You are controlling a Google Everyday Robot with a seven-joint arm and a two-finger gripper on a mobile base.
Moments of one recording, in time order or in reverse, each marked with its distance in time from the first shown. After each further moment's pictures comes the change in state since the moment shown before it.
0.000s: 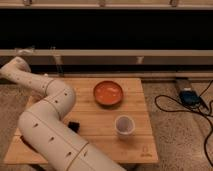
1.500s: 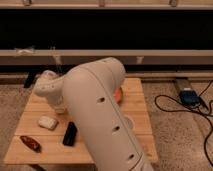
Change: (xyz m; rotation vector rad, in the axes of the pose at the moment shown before) arm 0.128 -0.159 -0.023 -0.066 -0.010 -0.005
